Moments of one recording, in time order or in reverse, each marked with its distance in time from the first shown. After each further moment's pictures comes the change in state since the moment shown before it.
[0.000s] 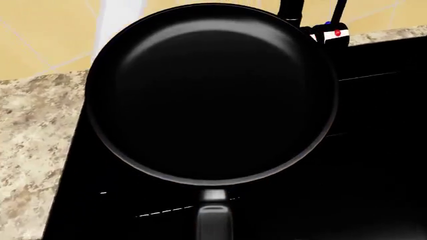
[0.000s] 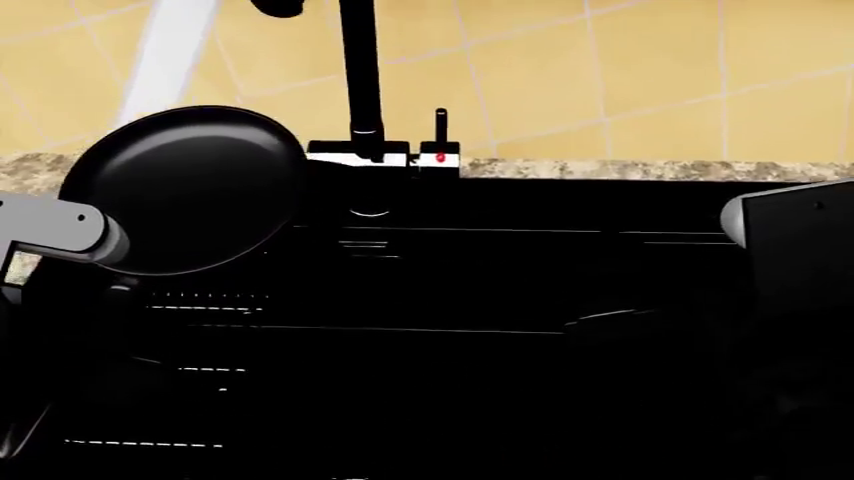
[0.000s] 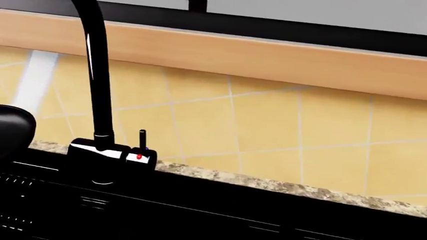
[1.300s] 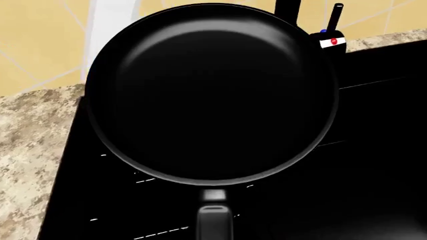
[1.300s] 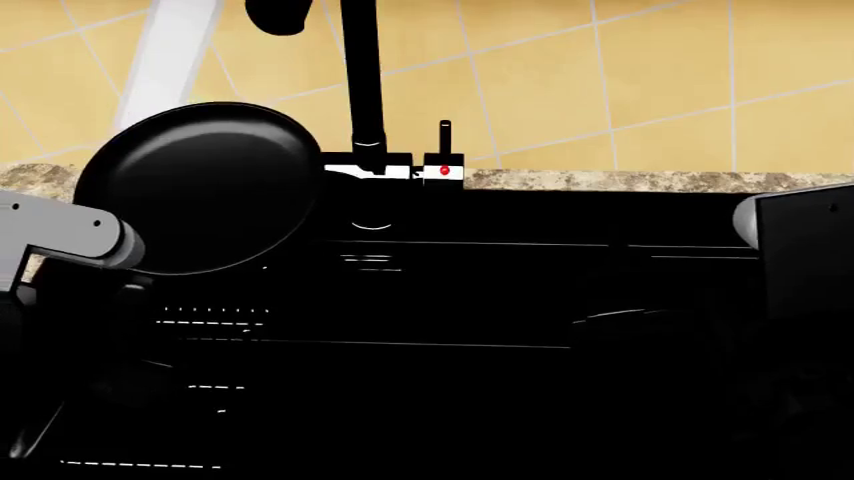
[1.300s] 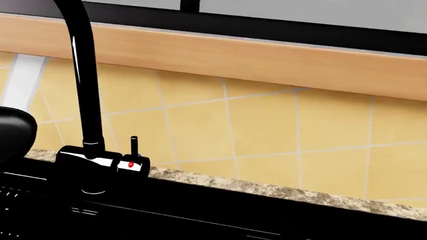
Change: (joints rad) left arm -0.006 0.004 0.036 0.017 0.020 0.024 0.022; right arm -0.014 0.009 0.016 -0.006 0.011 -0.005 0.014
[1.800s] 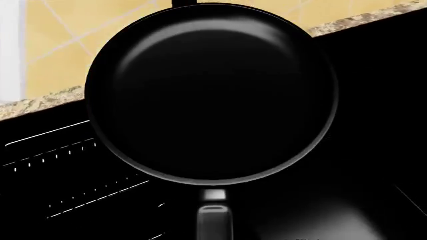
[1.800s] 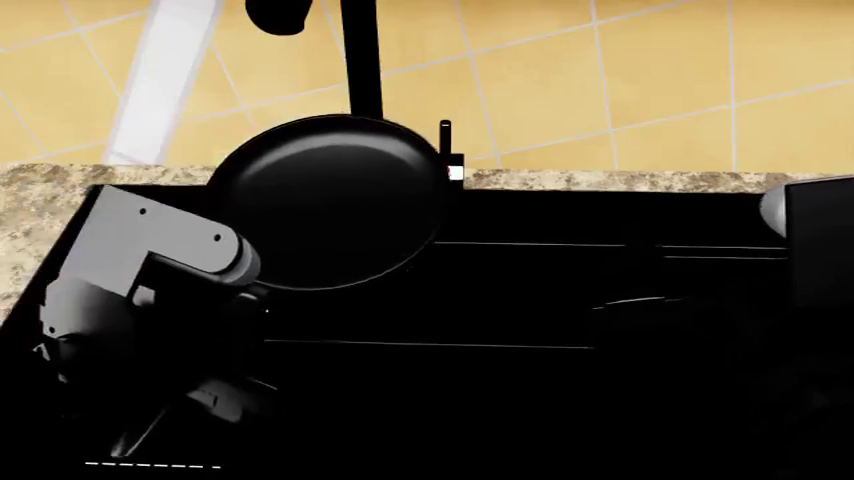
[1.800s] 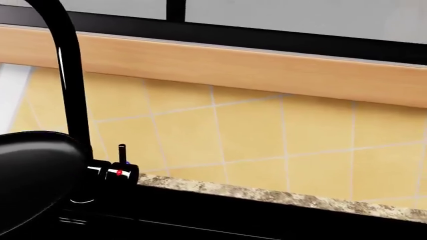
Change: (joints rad) left arm -0.070 0.148 0.109 -0.036 0.030 -0.011 0.062; right arm 0.004 0.022 0.025 -0.009 0.022 0.004 0.025
